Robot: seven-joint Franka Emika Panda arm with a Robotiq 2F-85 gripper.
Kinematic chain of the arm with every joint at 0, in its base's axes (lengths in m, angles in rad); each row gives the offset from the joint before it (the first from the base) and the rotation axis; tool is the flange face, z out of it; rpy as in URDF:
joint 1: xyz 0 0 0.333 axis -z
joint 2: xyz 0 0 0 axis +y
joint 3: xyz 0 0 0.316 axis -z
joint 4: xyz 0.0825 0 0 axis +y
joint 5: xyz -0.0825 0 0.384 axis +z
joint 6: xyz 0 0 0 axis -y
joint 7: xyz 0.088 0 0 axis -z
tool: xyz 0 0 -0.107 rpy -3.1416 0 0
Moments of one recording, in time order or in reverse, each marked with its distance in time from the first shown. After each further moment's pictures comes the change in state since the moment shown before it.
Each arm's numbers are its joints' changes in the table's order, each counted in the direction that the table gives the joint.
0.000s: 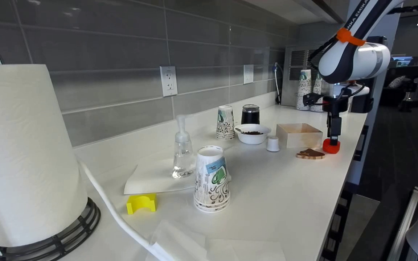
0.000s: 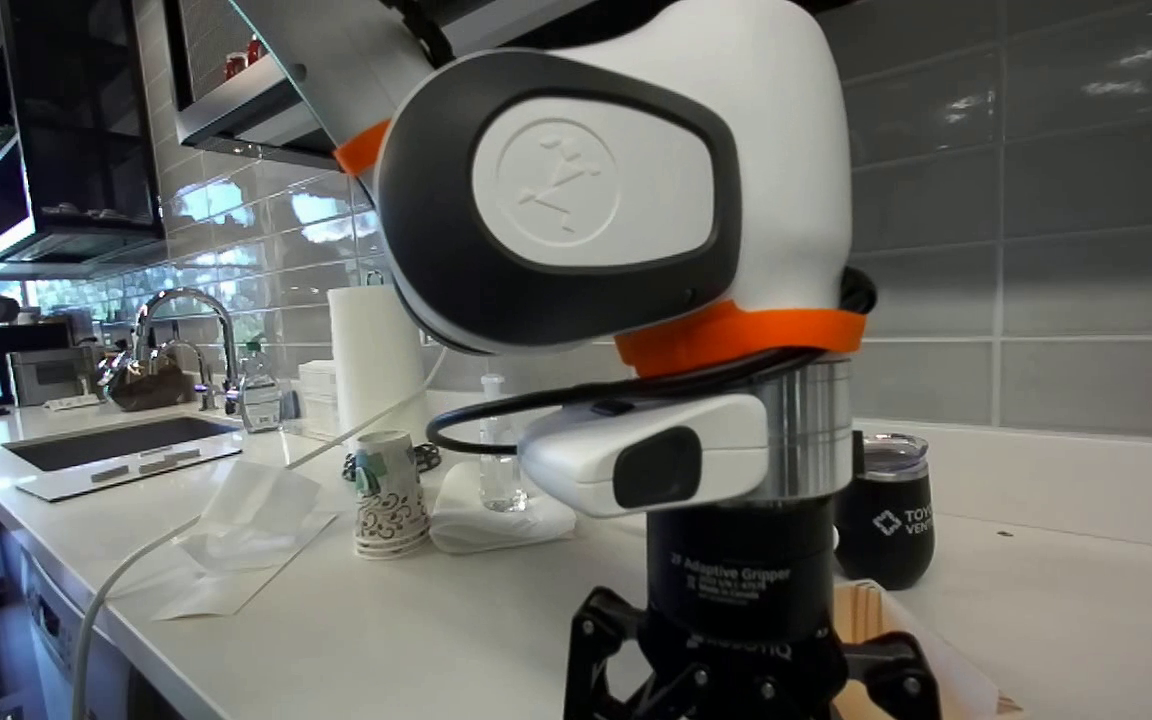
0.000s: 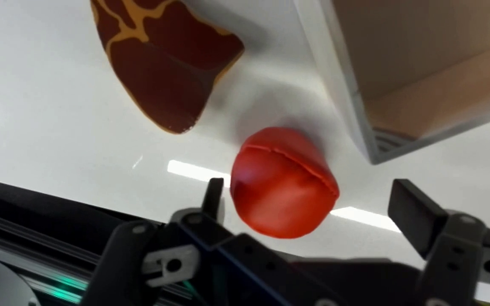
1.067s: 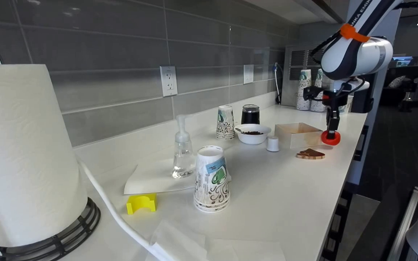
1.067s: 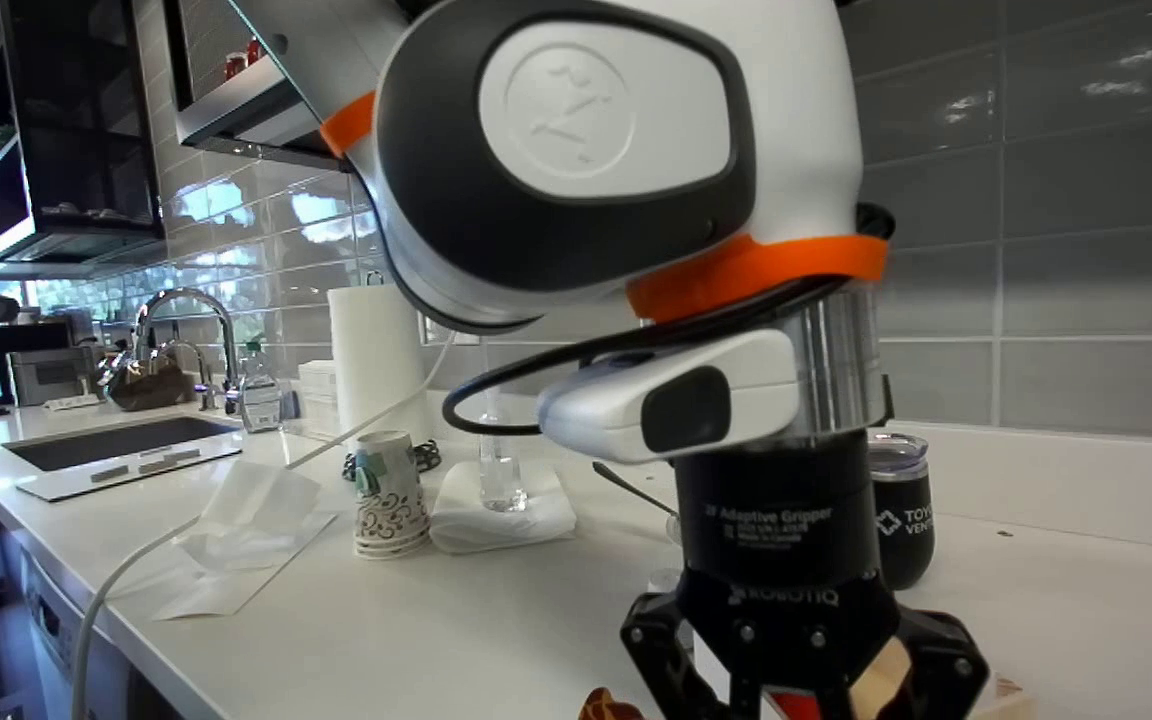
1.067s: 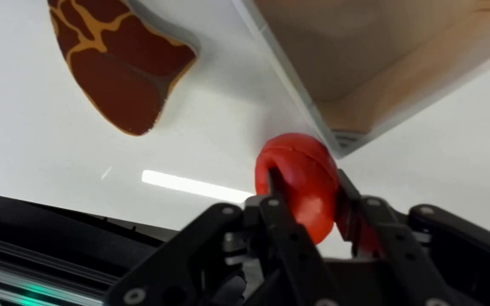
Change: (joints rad) arm 0.009 -0.042 0.014 -0.011 -0.066 0.030 0.035
